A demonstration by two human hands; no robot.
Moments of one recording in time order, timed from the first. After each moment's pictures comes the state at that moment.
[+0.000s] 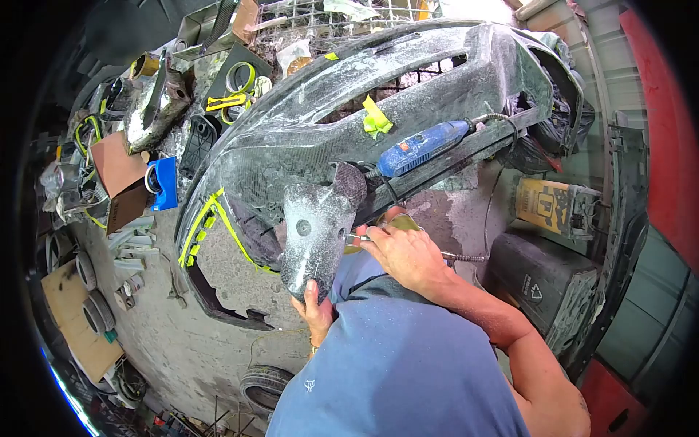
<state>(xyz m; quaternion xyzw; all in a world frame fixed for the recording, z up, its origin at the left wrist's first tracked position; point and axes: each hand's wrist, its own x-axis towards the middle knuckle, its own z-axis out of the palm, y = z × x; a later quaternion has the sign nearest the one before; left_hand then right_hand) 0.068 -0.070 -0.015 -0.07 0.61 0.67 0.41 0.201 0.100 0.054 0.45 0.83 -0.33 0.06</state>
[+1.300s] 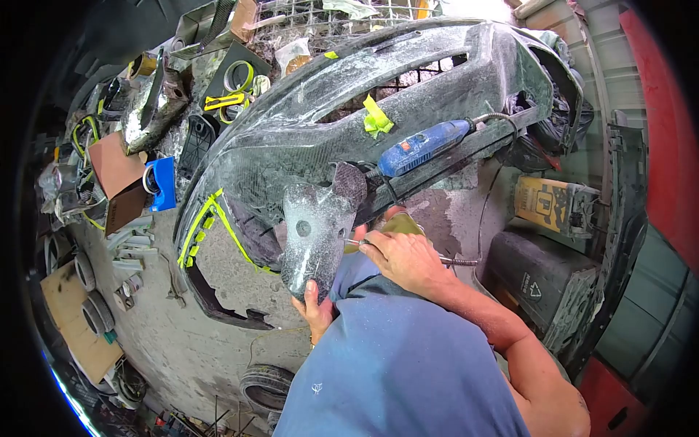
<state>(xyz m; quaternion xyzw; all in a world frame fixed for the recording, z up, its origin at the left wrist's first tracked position) 0.068 -0.067 -0.009 -0.13 0.60 0.66 0.44 0.202 0.097 0.047 0.46 0.80 -0.40 0.04</state>
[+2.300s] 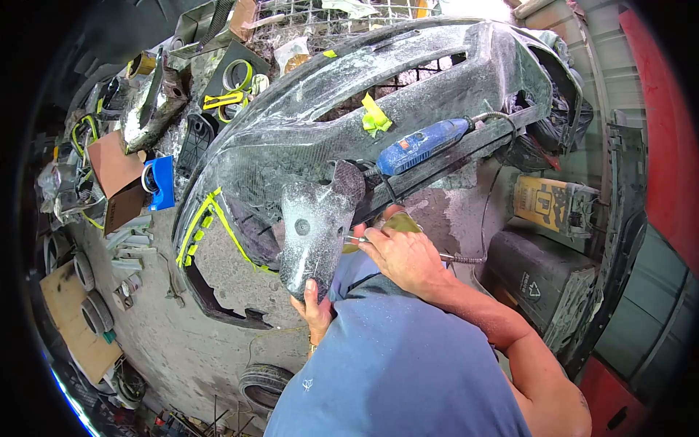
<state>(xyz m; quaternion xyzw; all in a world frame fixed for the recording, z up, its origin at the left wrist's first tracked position) 0.070 -0.070 -0.013 -0.09 0.62 0.66 0.42 0.201 0.094 0.049 0.45 0.83 -0.32 0.03</state>
